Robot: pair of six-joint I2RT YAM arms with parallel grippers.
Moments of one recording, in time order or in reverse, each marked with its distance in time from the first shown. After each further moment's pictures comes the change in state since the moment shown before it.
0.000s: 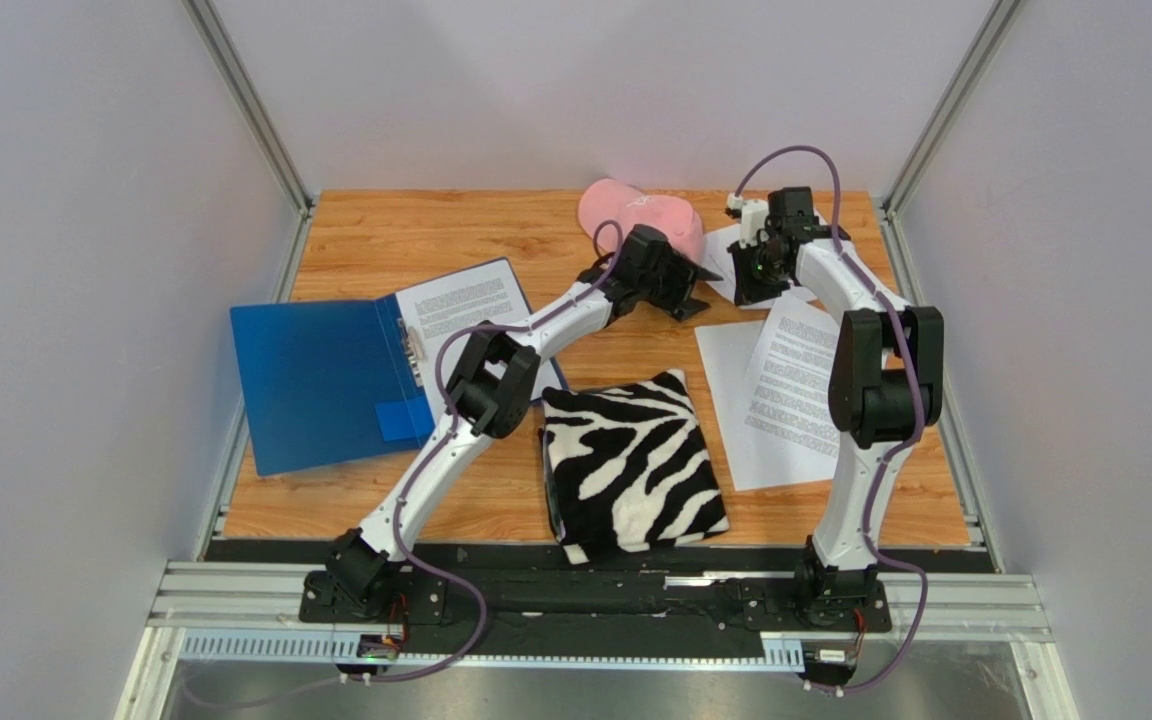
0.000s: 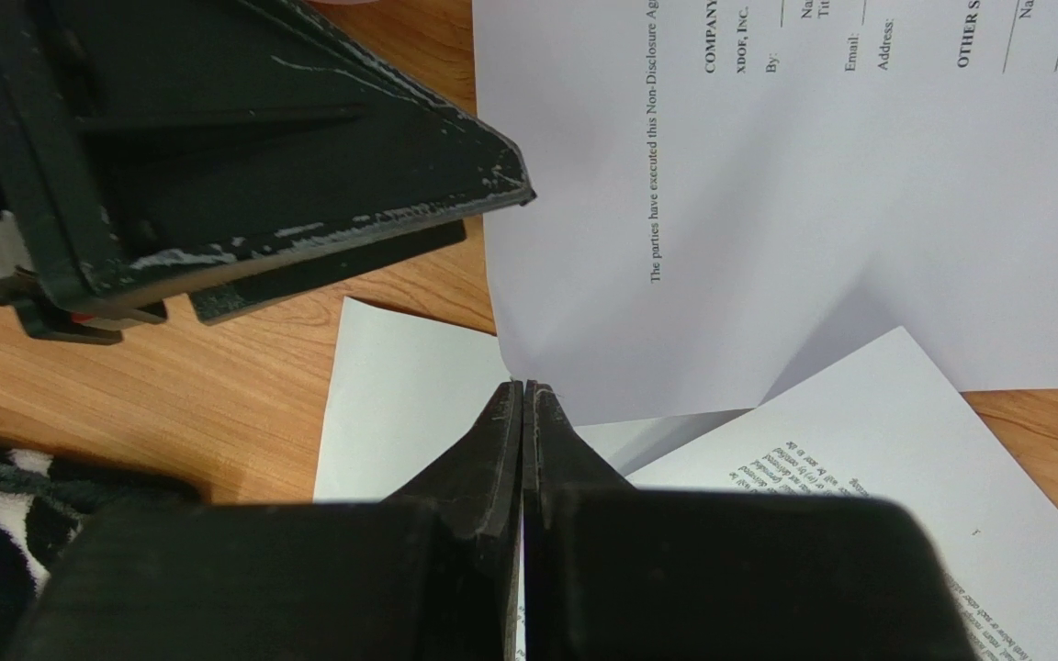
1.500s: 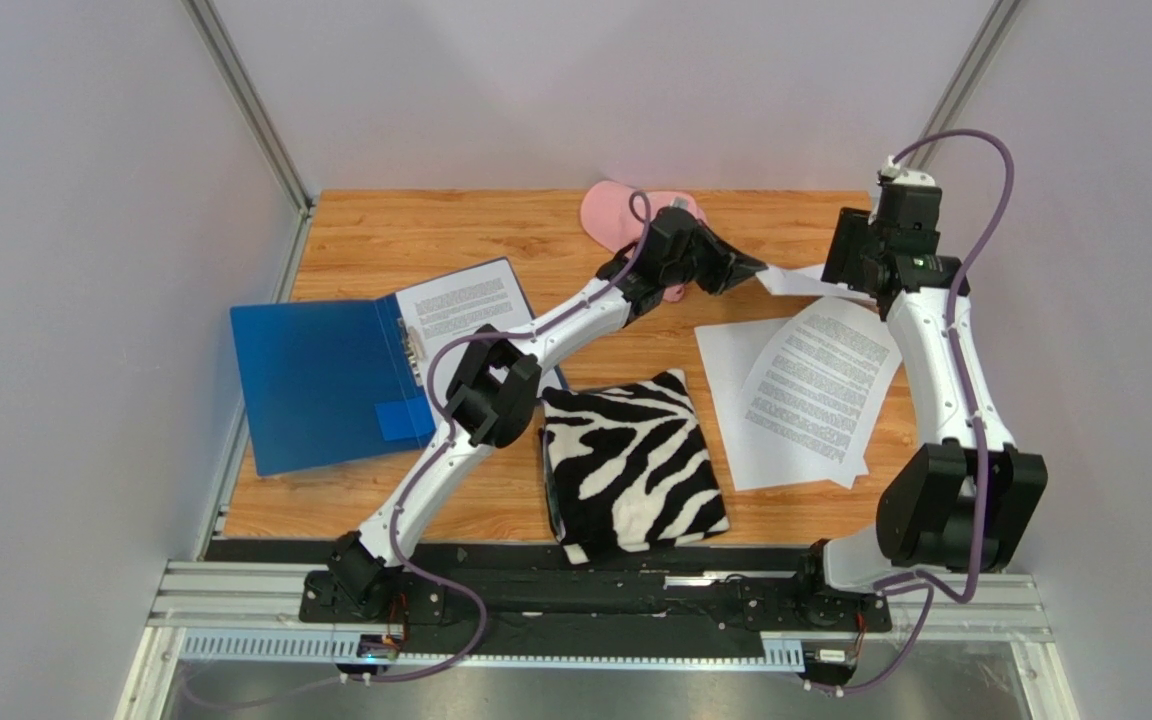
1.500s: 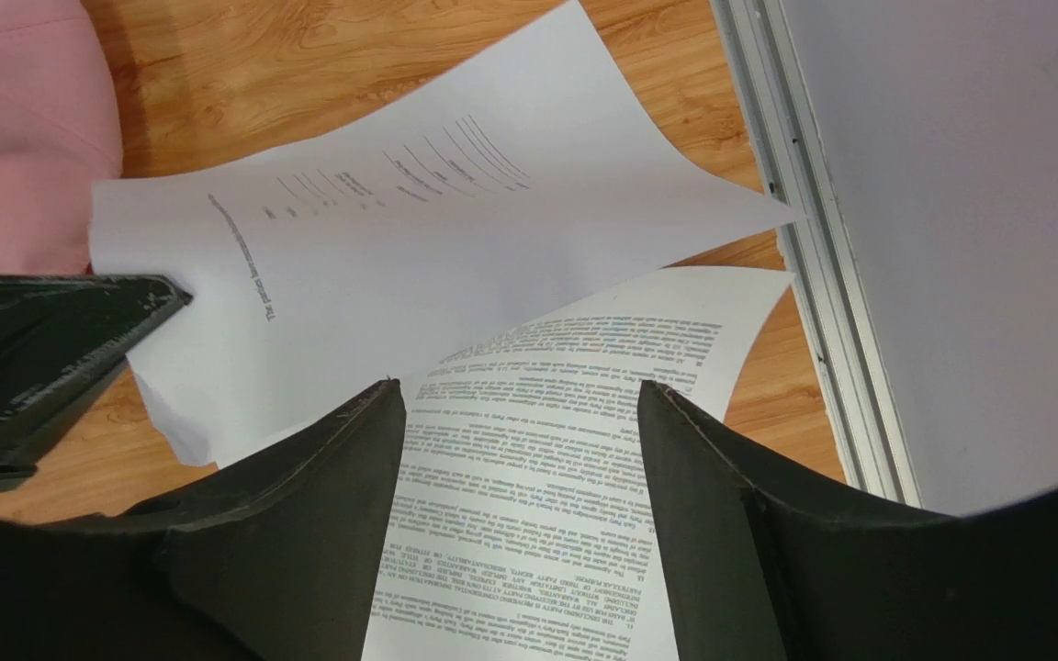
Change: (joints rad) left arm -0.087 -0.104 -0.019 0.177 -0.004 0.155; right arm -0.173 -0.521 -0.183 -0.011 0.393 0.324
